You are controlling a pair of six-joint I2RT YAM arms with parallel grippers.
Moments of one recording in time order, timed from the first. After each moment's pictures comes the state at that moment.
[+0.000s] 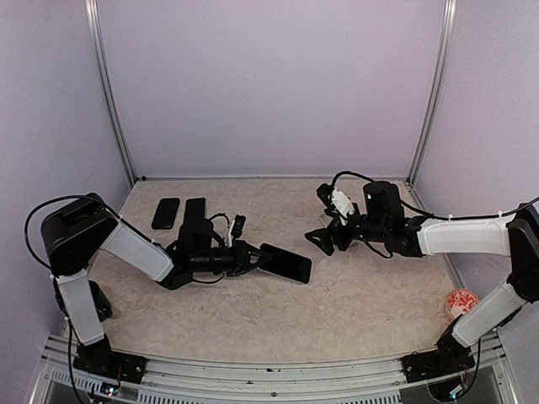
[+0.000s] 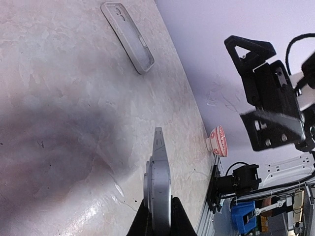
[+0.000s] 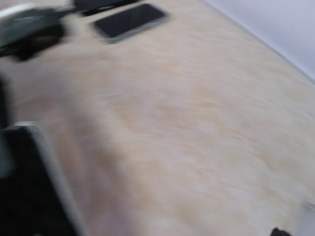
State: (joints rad) left arm -0.76 1.88 0.73 0.85 0.47 -0.94; right arm 0.65 1.48 0.81 0.23 -0.24 -0.23
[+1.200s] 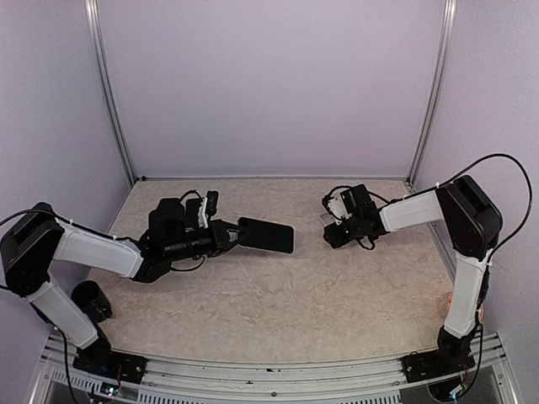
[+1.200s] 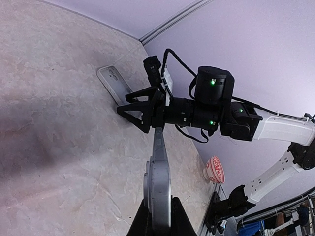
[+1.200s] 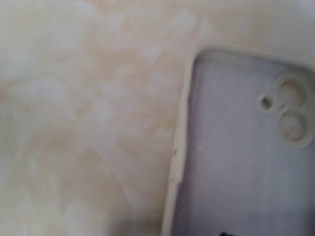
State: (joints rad) left arm -0.71 1.57 0.64 0.75 0.35 -0.86; right arm 0.48 1.95 1.12 0.01 0.02 -0.06
